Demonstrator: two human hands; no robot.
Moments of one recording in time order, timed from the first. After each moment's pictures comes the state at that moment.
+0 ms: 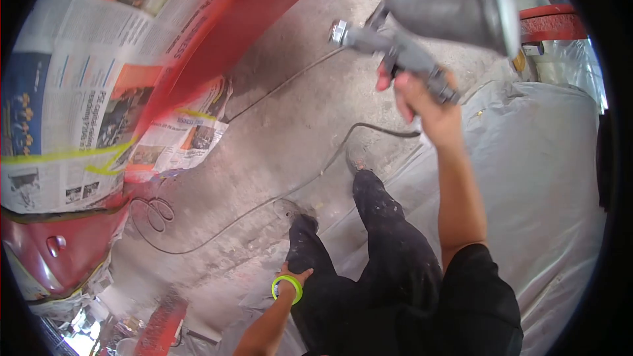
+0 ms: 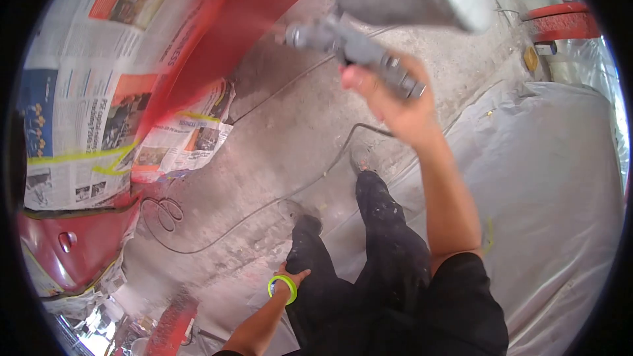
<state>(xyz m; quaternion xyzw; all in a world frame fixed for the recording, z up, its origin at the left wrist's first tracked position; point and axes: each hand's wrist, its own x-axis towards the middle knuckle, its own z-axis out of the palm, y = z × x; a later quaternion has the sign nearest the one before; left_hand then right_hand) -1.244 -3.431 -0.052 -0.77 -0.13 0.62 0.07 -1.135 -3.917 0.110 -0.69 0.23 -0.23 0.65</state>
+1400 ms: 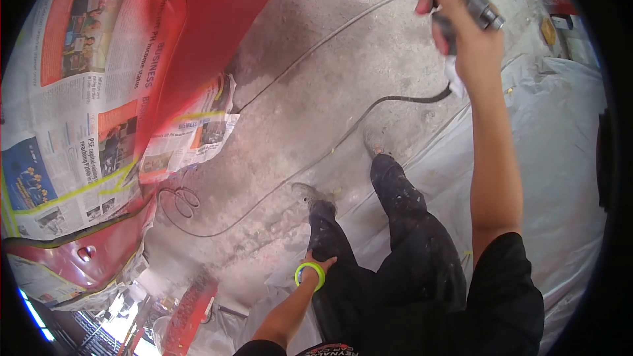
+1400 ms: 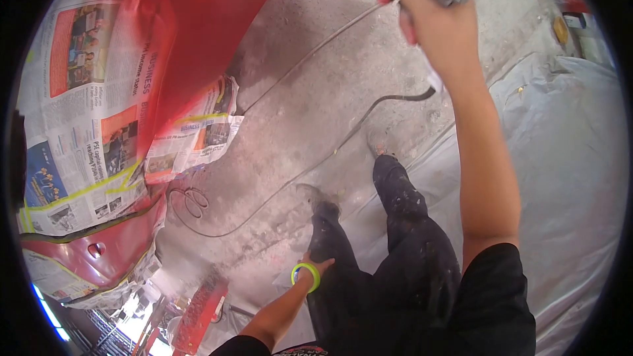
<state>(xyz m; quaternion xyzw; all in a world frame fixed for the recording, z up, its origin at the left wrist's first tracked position) -1.272 -3.500 -0.063 -0.75 -0.14 0.63 0.14 -1.139 -4.039 0.079 -0.66 0.35 -0.29 0.60</state>
